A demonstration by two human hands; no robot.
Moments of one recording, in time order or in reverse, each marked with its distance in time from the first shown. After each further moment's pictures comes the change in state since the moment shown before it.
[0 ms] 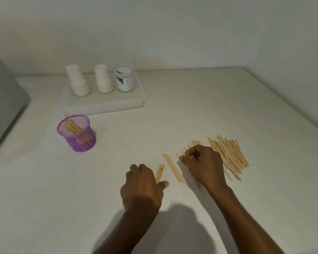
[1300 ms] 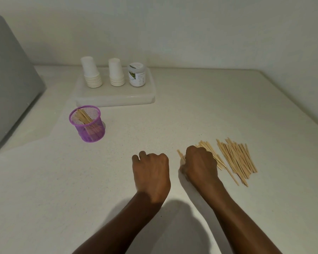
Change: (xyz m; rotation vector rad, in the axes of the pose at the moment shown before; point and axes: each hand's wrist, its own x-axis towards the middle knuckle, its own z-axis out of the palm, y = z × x) left_hand 0.018 0.016 0.002 0.190 0.135 0.212; right_hand -0.001 -0.031 0.018 -0.582 -0.143 -0.204
